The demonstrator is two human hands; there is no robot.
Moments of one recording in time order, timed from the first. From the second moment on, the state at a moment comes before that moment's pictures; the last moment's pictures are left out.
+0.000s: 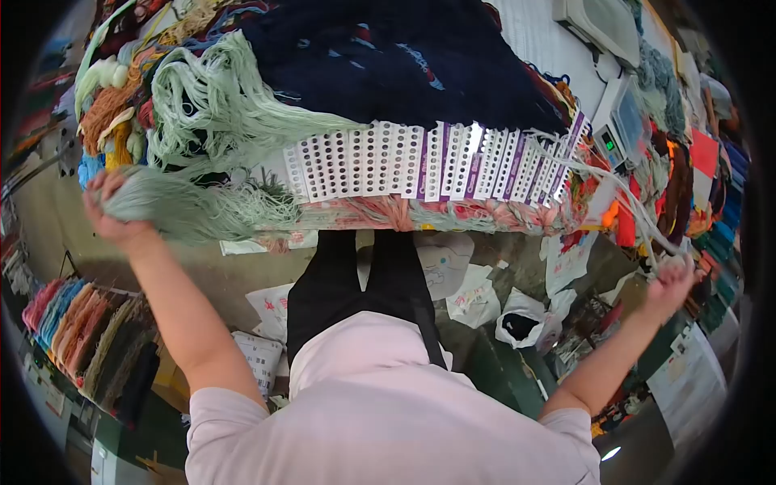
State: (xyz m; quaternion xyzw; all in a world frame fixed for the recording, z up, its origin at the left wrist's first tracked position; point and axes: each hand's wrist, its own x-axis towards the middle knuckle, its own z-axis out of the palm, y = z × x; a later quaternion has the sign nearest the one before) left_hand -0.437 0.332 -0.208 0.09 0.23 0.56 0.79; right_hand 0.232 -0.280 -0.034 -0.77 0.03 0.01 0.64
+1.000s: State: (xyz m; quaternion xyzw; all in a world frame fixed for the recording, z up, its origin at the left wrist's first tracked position) left_hand -0.167 0.128 -0.383 0.44 0.48 0.05 0.76; right_hand -0.071 0.028 -0.363 -0.81 -0.38 0.20 0.41
